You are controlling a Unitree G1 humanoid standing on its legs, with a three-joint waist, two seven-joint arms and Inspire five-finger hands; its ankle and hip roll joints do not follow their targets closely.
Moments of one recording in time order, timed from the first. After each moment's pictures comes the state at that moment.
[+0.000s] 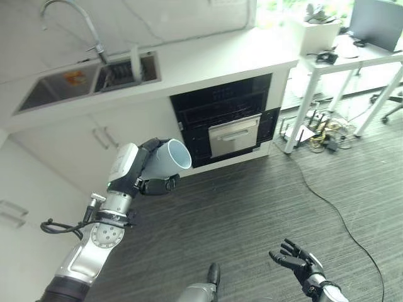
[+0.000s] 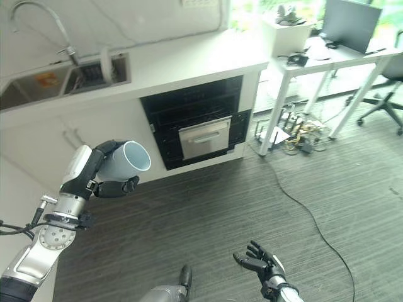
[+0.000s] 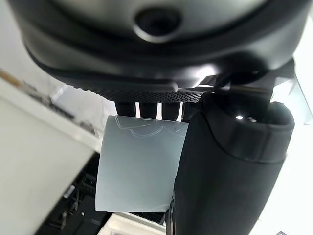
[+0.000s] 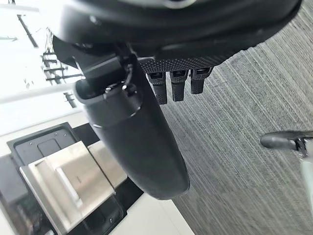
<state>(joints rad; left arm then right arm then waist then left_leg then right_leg) 0.02 0.72 -0.09 0.01 0.20 -0.25 0.24 0.00 -0.27 0.15 1.04 0.60 -0.21 0.24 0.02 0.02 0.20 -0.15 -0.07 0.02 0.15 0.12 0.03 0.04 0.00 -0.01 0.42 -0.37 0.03</state>
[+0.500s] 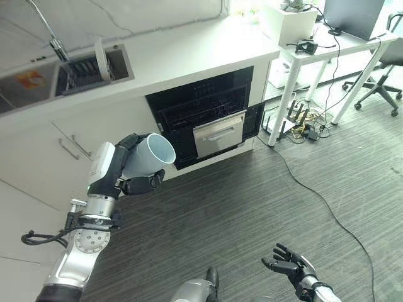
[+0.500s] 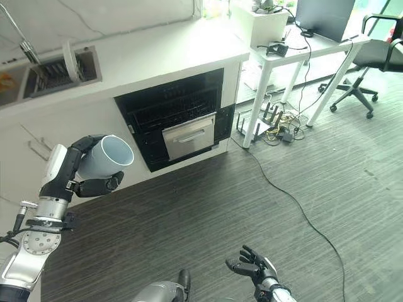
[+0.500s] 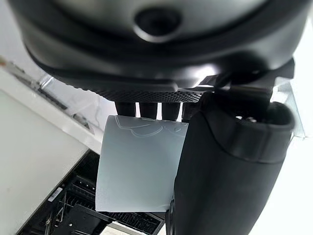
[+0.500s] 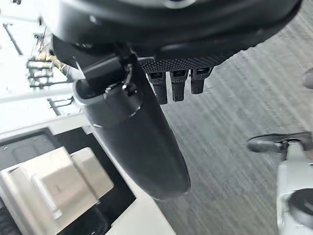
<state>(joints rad) 0.00 0.68 0.03 0.06 0.20 -0.36 0.22 0.00 -0.29 0.11 0.94 0.51 -0.17 0.21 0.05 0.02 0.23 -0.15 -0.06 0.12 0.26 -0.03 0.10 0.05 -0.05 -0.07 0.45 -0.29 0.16</state>
